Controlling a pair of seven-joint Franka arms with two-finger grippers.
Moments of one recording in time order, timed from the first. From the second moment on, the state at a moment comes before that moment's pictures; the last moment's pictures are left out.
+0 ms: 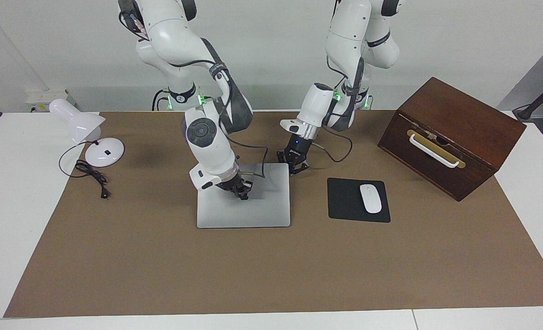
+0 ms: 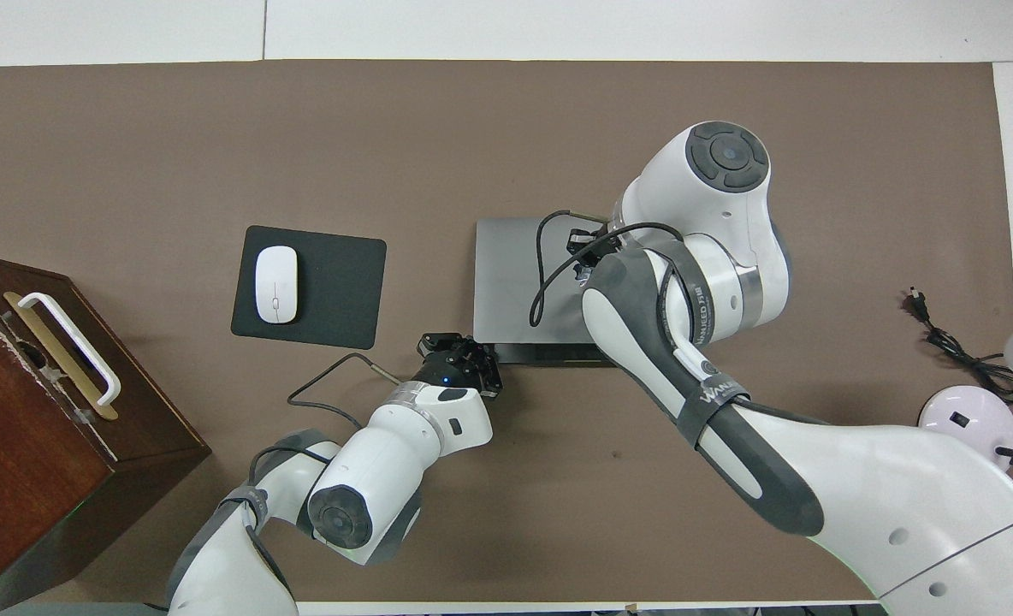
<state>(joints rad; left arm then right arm) -0.76 0.28 0.02 -2.49 -0.15 3.50 0.10 0.30 0.43 0.08 -1.70 0.16 2.11 0.61</state>
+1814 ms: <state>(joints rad) -0.76 0.28 0.02 -2.49 -0.15 3.50 0.10 0.31 0.40 0.08 -1.68 0.16 2.05 0.61</state>
